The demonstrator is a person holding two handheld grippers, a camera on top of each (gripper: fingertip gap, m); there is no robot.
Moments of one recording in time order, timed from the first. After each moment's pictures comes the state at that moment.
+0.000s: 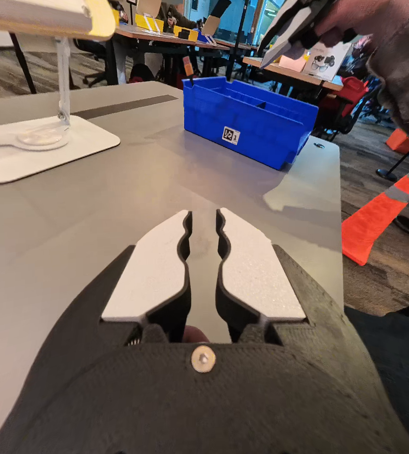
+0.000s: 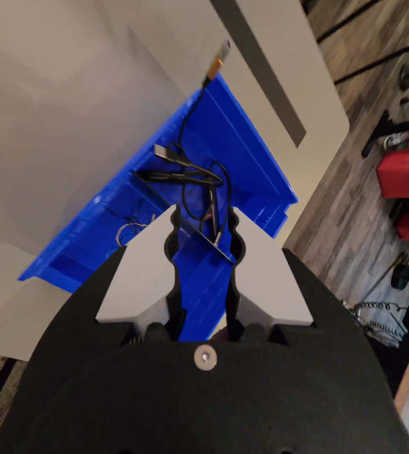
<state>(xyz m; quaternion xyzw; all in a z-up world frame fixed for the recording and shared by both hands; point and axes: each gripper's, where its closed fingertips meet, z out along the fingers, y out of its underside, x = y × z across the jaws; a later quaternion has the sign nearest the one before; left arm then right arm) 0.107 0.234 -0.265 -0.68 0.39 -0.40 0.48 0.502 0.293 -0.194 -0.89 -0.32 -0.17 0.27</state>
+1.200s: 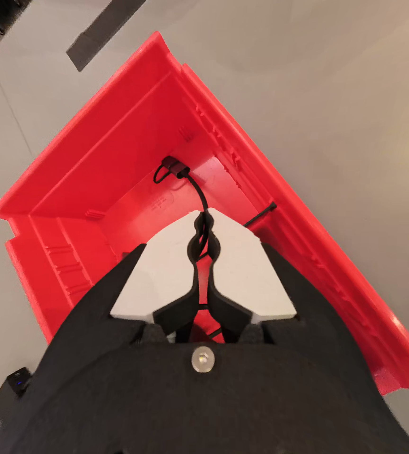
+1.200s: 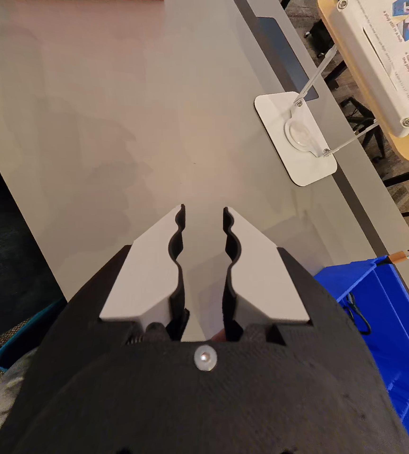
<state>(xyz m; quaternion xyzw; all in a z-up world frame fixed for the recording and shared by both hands) -0.202 0.356 -0.288 -0.88 0.34 0.03 0.33 0.254 0.196 -0.212 -0.77 -0.47 0.03 0.42</state>
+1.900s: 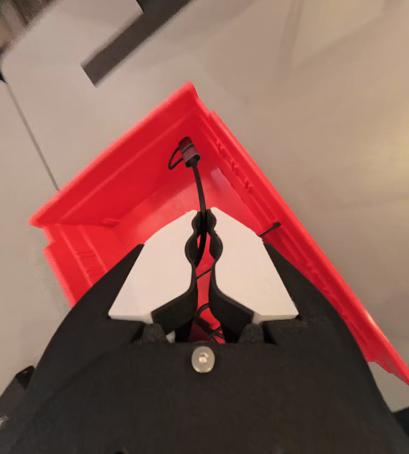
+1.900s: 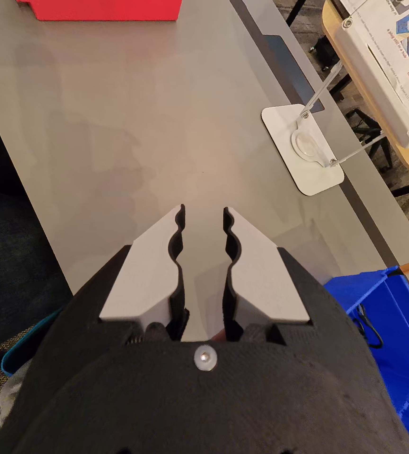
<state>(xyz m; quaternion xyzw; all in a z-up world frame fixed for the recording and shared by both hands) -0.203 0.369 -0.249 -0.89 0.33 0.00 0.32 0.244 0.189 -0.209 -0.76 -0.48 0.05 0.43</state>
